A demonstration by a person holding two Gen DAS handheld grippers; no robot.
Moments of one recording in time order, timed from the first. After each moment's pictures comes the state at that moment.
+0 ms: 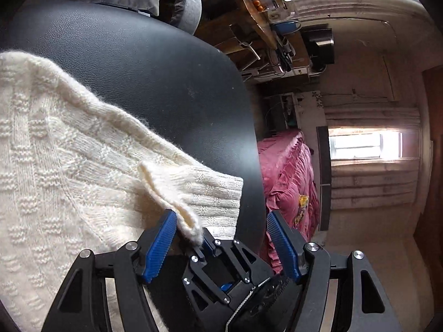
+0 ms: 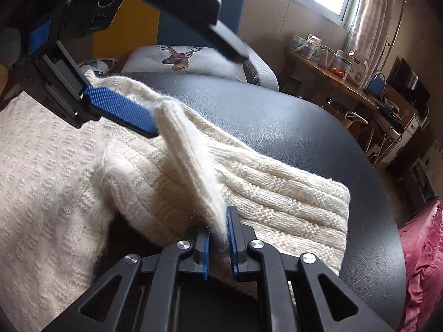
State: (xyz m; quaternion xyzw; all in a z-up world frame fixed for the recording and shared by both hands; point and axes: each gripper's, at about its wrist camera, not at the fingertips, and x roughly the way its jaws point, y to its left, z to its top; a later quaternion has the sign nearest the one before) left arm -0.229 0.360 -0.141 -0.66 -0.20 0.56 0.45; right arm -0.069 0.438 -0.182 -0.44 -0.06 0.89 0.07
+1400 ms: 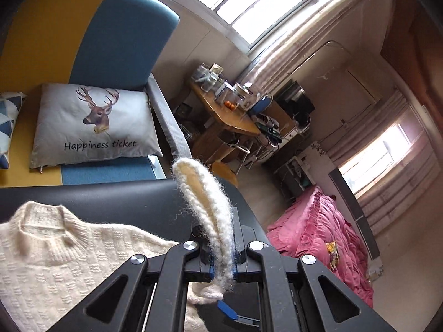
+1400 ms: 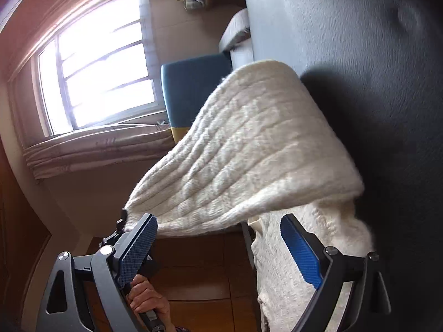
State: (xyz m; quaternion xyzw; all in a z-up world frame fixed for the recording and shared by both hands) left arm -0.252 0.214 0.032 -0.42 -0.18 0.77 0.44; right arm -0.065 0.470 -0.222 -0.20 0.73 0.63 -0.16
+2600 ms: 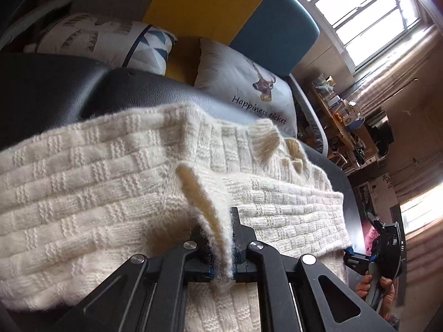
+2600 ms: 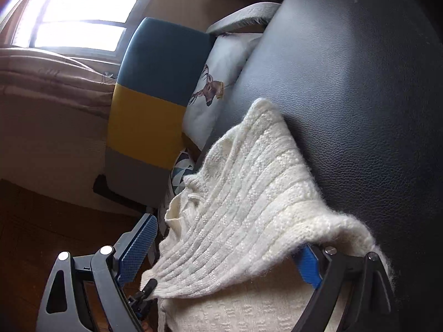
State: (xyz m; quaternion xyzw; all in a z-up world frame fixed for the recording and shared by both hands) left arm -0.237 -0.055 -0.163 -0.48 -0.20 0.82 0.24; right arm -0.119 0.418 -0.189 -0.34 0.53 0.77 -0.06
